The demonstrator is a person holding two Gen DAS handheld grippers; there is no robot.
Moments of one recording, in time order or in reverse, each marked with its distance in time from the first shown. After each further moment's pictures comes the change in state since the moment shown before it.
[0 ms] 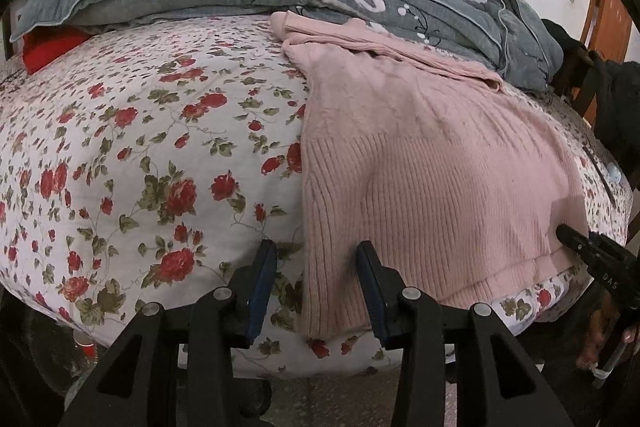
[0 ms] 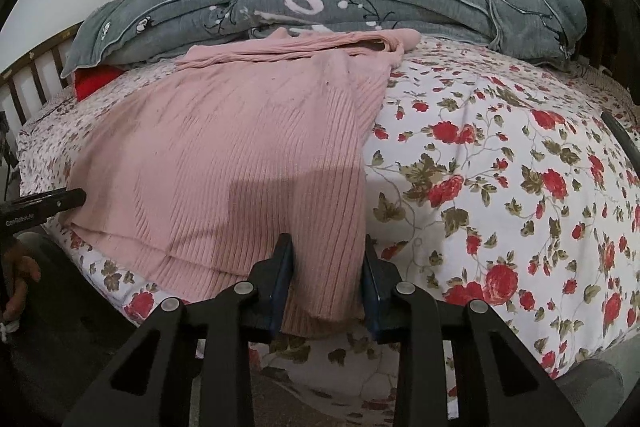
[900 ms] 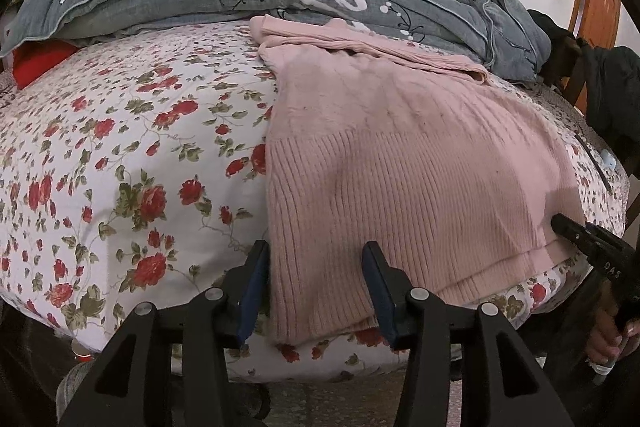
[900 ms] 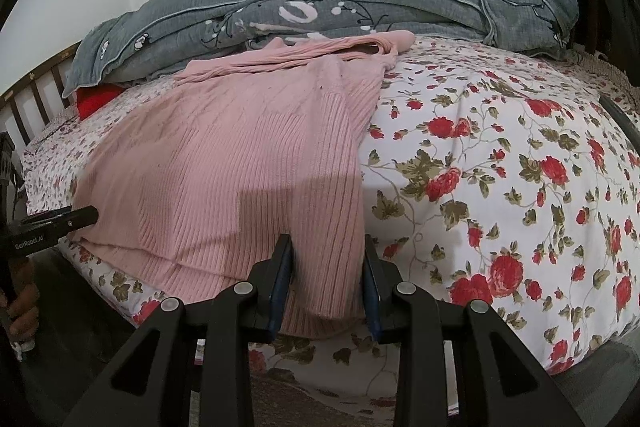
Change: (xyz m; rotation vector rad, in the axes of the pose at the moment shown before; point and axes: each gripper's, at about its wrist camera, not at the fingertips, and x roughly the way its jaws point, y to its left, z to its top) left arm 0.002 -0.017 -0.001 0.049 -0.010 -0.013; right arm -0.002 -0.003 -0.003 0.060 -0.027 0.030
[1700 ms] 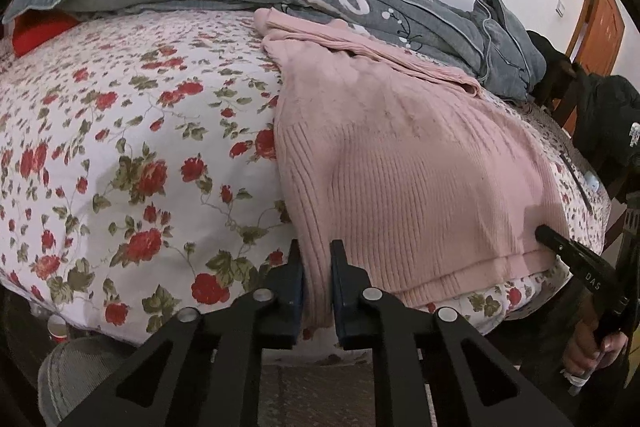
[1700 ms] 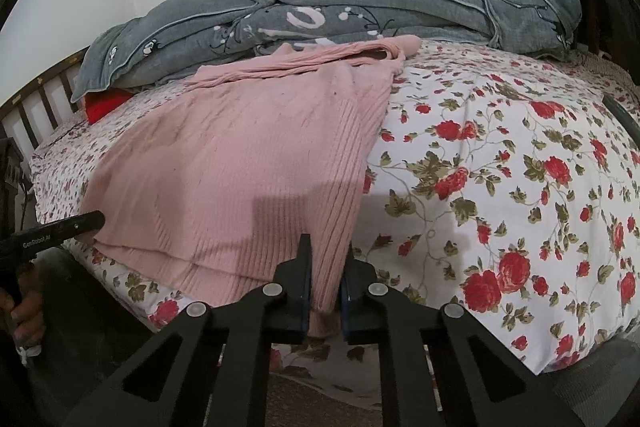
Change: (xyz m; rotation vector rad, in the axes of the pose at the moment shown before) left arm -0.005 0.012 -0.009 -0.095 0.013 -0.084; right arm -0.007 0.006 -0.001 0.004 -0.020 0.028
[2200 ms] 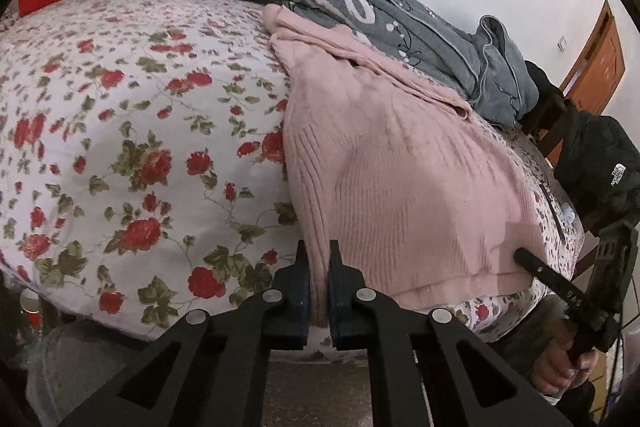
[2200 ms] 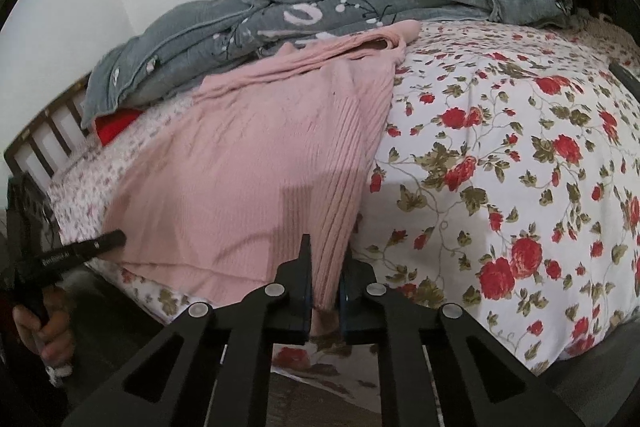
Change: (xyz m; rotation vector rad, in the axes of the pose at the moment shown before) left arm -0.012 0.012 0.002 -0.105 -0.003 -0.086; right arm -0.004 -0.010 0.009 0.124 0.038 0.094
